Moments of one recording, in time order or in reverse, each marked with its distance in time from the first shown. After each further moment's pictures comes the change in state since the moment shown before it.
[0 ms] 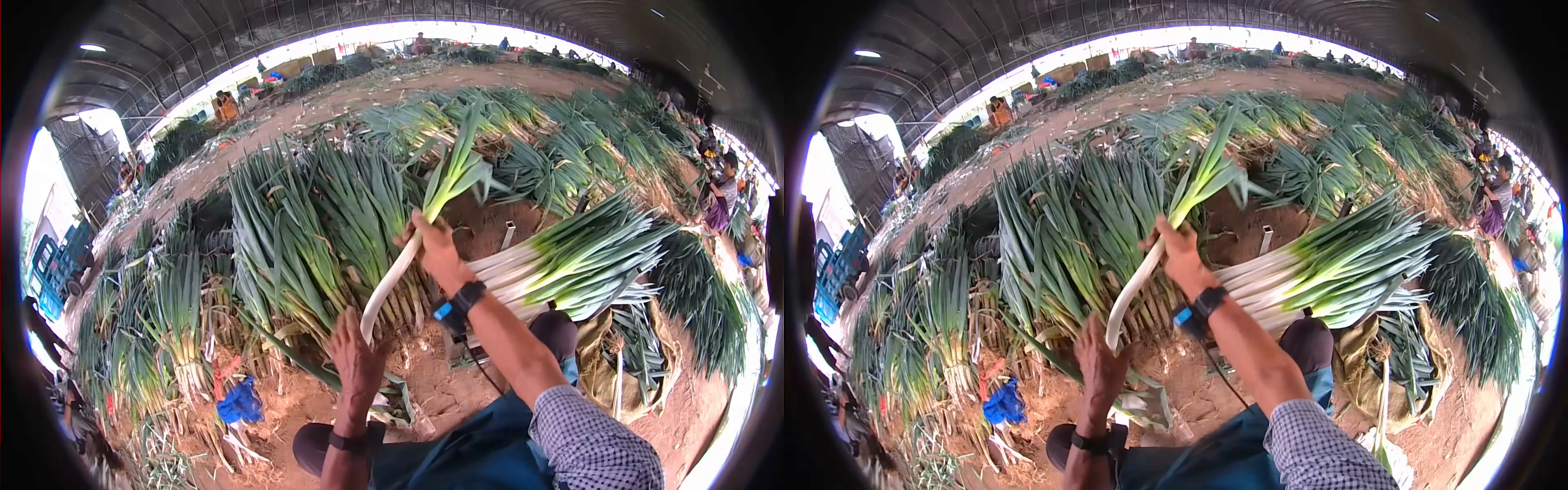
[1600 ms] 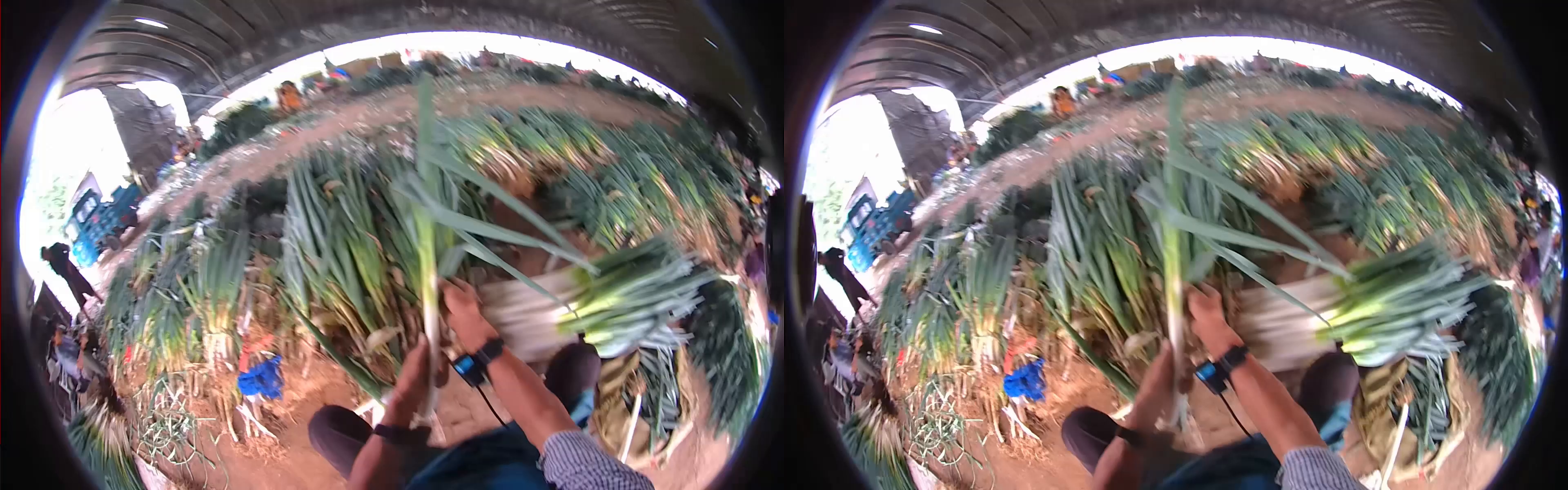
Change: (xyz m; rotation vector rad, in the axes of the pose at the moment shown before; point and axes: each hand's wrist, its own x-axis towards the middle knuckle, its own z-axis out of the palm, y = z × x) left_hand -0.033 0.028 0.046 -1.701 -0.446 -0.699; right_hand -0.063 0.065 -0.031 -0.357 -0.041 0.158
